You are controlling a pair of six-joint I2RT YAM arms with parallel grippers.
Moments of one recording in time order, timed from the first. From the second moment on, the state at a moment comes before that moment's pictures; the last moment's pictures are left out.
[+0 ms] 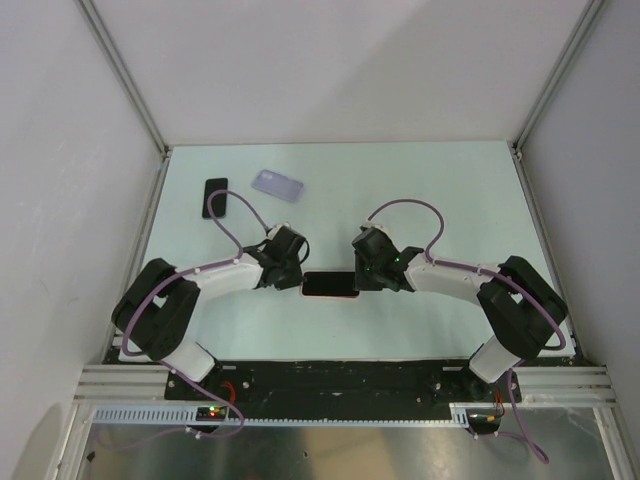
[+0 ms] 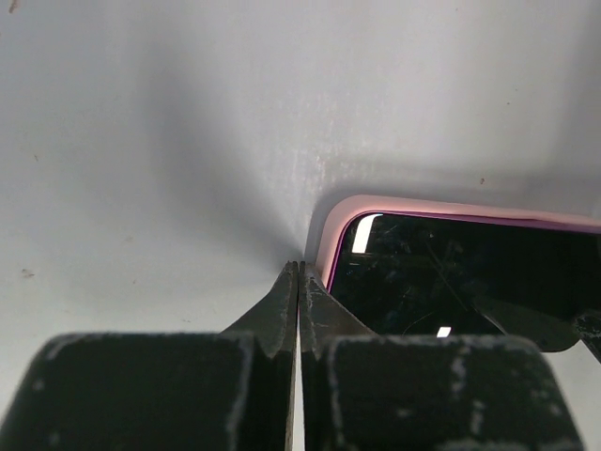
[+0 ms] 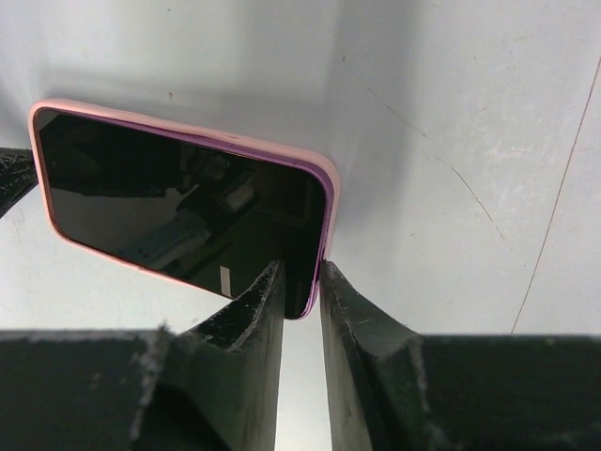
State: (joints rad) left arm -0.65 1.56 0.78 -0.29 -0.14 -0.81; right arm 0.79 1.60 0.89 -0.26 0.09 0.72
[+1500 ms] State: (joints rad) left arm -0.69 1.59 0.83 -0.33 -0.21 -0.79; right arm 0.86 1.65 0.89 -0.28 0.23 0.78
